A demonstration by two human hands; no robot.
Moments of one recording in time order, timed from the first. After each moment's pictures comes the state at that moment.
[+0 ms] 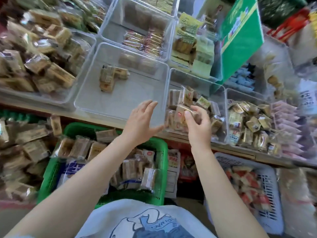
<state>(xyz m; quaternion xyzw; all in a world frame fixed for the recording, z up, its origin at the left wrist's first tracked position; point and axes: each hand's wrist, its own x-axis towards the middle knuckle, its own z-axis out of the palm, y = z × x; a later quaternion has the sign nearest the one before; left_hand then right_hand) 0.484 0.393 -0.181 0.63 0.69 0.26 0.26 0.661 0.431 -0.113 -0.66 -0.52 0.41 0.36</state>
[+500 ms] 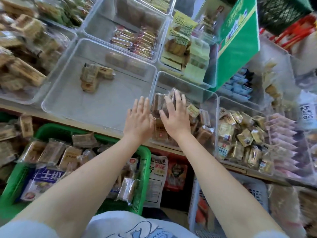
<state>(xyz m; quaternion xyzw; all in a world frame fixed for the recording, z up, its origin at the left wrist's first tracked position) 0.555 0.468 -0.213 0.56 0.78 0.17 0.22 0.689 0.551 -0.194 -0.50 -0.86 0.09 0.04</state>
